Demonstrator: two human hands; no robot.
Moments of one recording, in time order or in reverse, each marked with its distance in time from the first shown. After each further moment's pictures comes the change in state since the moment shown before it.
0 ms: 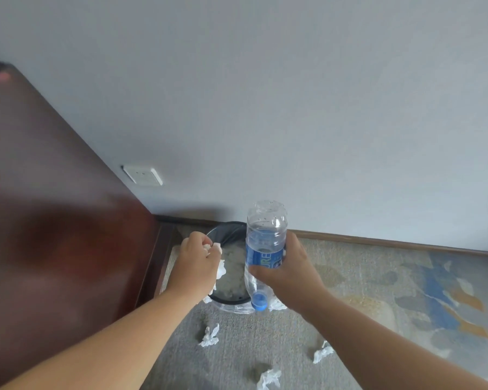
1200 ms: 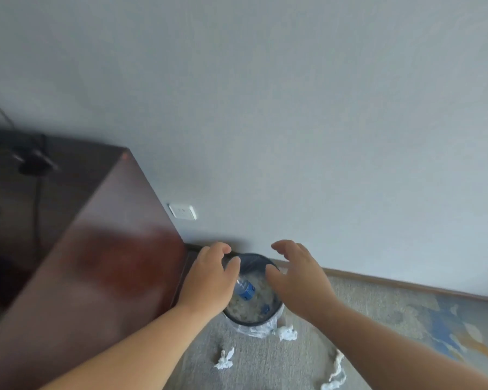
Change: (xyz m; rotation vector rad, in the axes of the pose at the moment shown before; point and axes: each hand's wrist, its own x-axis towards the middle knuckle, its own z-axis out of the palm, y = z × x) left_hand -0.073 0.085 -0.114 0.033 0.038 0.120; right_hand -0.083 -0.120 -0.054 -0.279 0.035 -0.249
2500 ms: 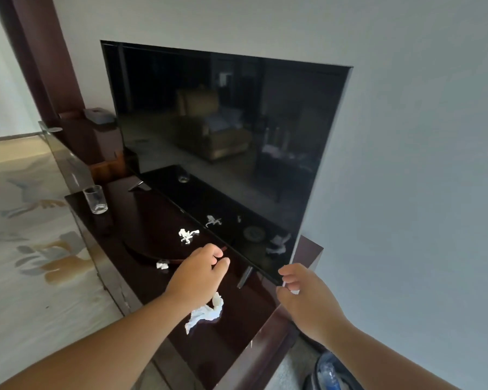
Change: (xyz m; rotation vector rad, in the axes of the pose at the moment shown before) left_hand -0.314 -0.093 -0.438 -0.037 0.537 -0.140; right_hand -0.275 -0.397 0.052 -0.105 -0.153 -0.525
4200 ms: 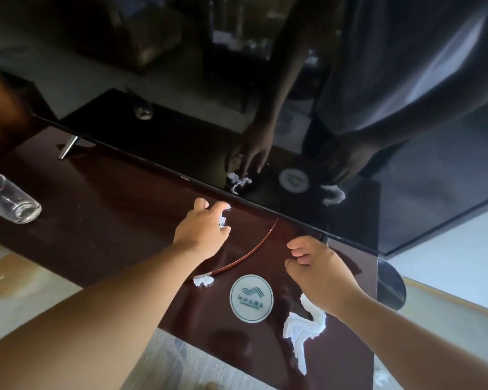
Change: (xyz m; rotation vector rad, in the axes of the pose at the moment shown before) left_hand 0.286 -0.241 0.031 0.368 -0.445 0.169; right_hand 0.202 -0.059 0.222 0.048 0.047 0.520
